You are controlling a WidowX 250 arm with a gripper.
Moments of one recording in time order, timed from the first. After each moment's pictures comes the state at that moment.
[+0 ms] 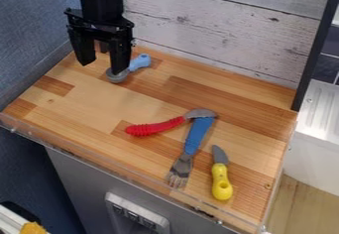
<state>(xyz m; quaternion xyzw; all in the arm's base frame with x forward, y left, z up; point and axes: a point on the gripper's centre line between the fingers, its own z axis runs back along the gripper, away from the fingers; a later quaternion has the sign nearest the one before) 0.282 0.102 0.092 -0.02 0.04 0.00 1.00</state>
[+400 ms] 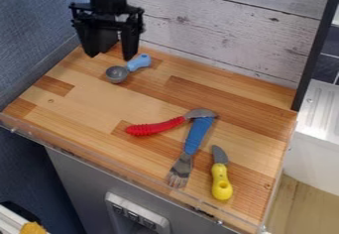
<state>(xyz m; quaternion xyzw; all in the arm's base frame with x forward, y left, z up) 0.311 0.109 0.092 -0.02 0.05 0.13 0.99</state>
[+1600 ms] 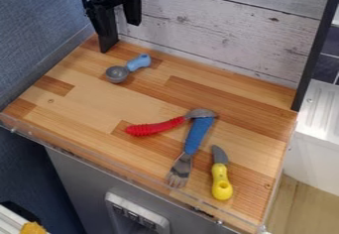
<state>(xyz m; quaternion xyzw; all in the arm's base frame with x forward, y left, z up) 0.367 0.142 0.088 -0.03 0.04 0.59 0.81</state>
